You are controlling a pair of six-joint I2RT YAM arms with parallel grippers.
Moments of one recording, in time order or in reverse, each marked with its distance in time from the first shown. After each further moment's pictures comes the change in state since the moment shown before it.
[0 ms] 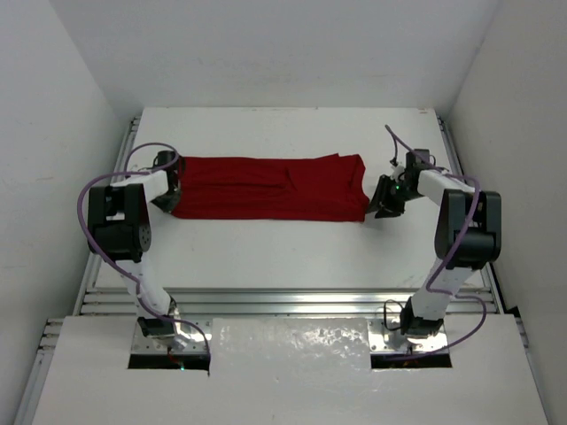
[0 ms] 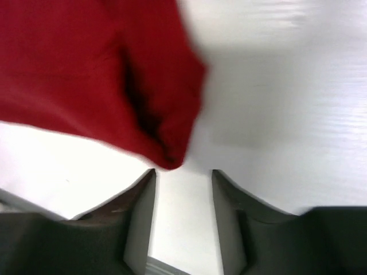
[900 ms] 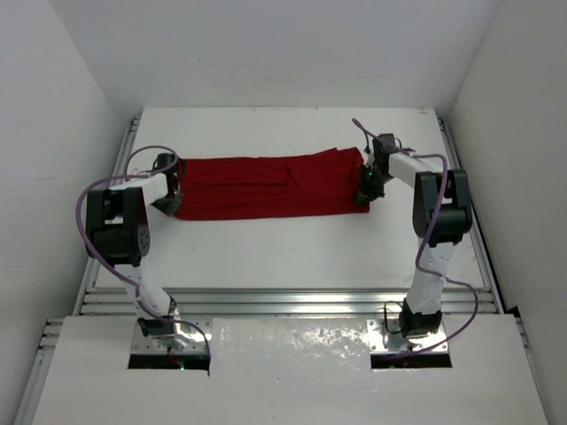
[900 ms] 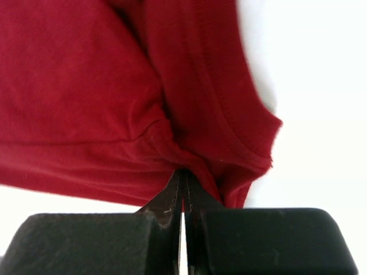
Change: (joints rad) left arm -0.003 -0.031 -0.036 -0.002 0.045 -0.013; right arm 0.173 0.208 0.241 -0.014 0.218 0.030
